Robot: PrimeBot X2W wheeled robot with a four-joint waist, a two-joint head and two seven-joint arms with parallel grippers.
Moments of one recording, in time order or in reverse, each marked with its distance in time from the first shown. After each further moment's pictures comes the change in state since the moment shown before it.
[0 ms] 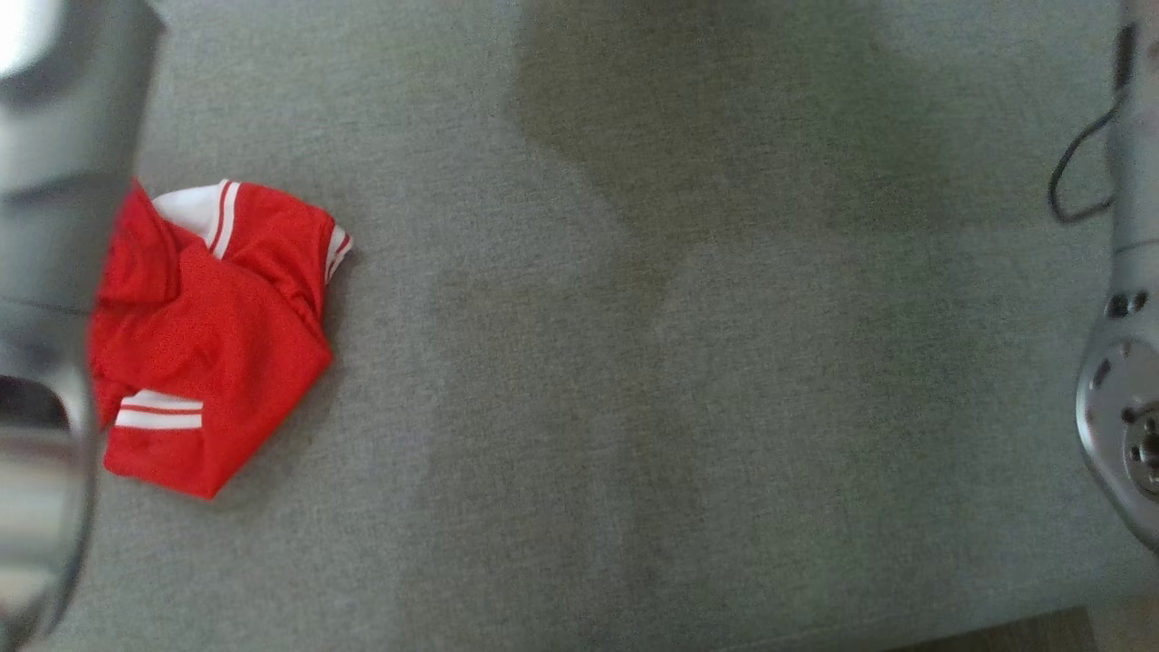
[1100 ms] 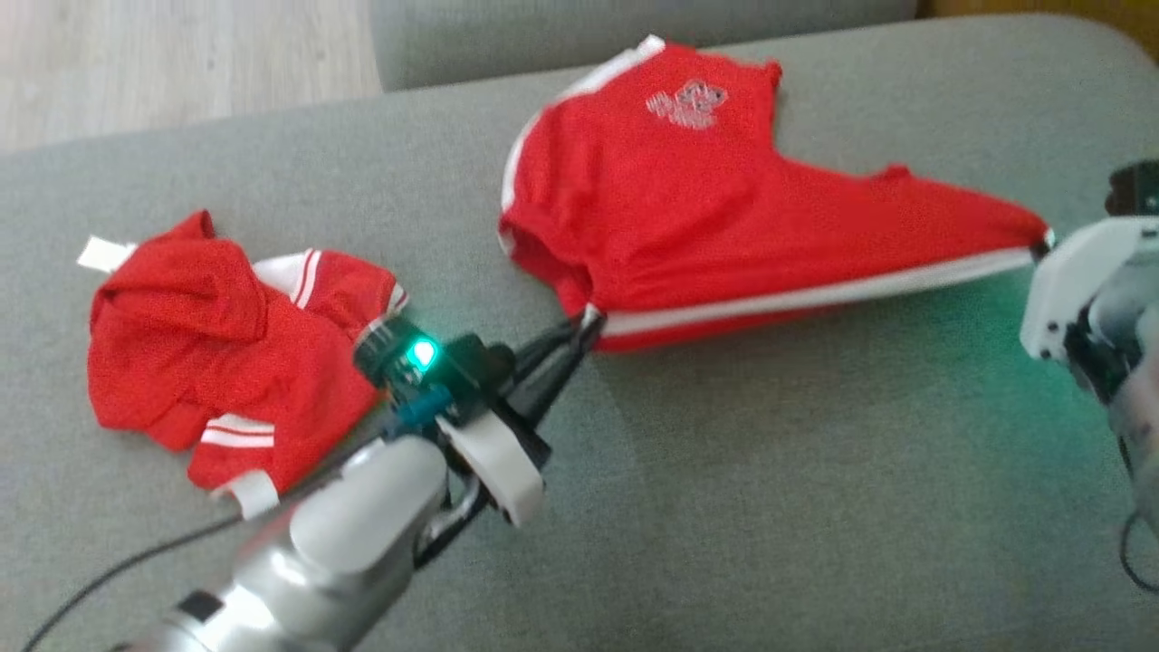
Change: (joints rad) left arm 0.704 -0.013 -0.505 -0.141 -0.198 0.047 -0.157; right arm 0.469 -0.264 0.339 0.426 0.257 0.002 0.375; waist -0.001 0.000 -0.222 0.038
